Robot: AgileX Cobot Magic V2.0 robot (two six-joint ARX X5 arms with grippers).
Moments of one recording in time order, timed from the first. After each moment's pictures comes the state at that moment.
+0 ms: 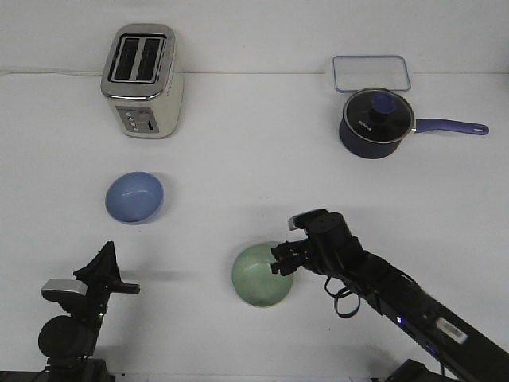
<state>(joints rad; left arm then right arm) -0.02 0.01 0.03 0.15 0.06 -0.18 0.61 1.21 0.82 -0.34 -0.23 0.41</state>
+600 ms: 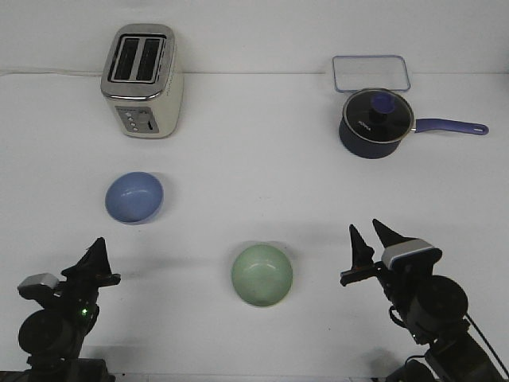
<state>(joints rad) -0.02 0.16 0.32 -0.10 0.04 -0.54 0.51 0.51 0.62 -0.28 0.14 0.21</state>
